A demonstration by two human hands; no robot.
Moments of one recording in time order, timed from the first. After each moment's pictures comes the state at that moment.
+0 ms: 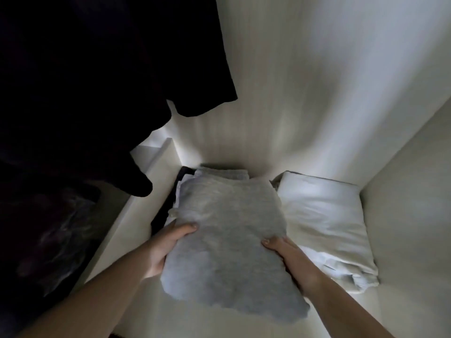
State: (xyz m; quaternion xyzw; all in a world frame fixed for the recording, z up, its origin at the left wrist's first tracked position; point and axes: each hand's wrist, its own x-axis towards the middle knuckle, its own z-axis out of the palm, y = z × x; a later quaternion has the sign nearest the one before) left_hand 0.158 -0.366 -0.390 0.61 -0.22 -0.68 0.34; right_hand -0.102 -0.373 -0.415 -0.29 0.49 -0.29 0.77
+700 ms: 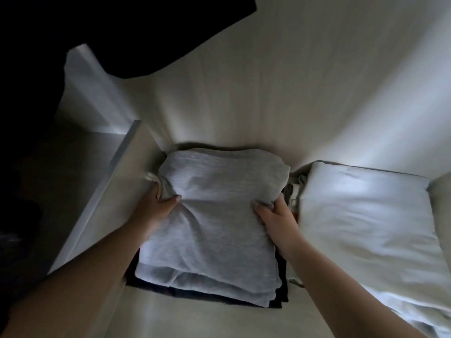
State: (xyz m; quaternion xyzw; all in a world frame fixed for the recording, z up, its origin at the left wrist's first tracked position) left_hand 0.235 -0.534 -0.530 0.77 -0.41 -0.39 0.29; right_hand -0.029 -0.531 -0.543 -0.37 0.56 -0.37 0.65
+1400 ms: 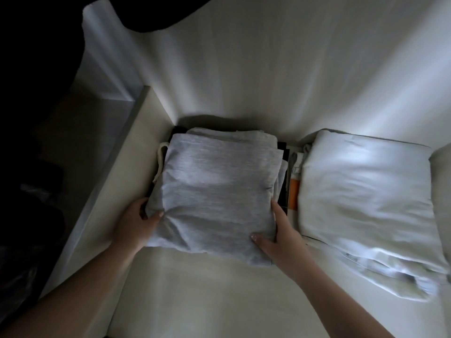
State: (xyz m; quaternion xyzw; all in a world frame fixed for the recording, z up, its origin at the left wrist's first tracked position) left_hand 0.264 -0.426 -0.543 0.84 -0.41 -0.31 0.17; right_hand -0.048 -0.431 -0.534 -0.54 0.62 -0.15 0.55
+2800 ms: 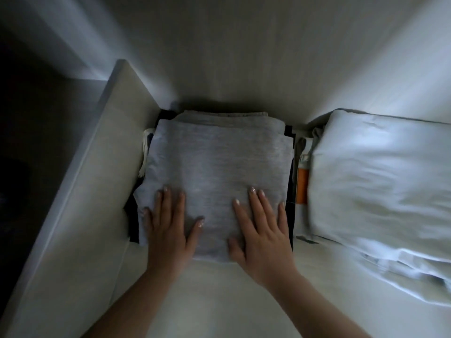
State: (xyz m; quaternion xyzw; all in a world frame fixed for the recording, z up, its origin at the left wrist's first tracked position) left_hand 0.197 -0.408 -0.608 0.76 -0.64 -0.08 0.06; right_hand -0.008 -0.421 -0.591 -0.81 0.56 -0.11 0.16
